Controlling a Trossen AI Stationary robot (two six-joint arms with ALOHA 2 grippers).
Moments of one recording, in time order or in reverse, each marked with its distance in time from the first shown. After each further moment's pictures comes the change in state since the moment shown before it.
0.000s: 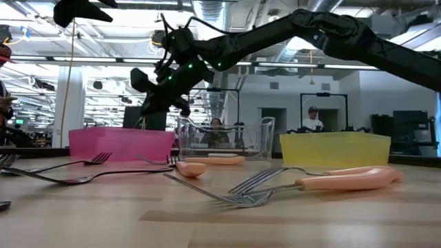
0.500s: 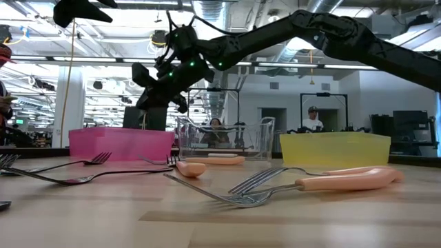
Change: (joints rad) left arm 0.000 0.000 0.000 -0.003 0.000 0.000; right arm -0.016 0.001 0.015 0.033 -0.084 -0.025
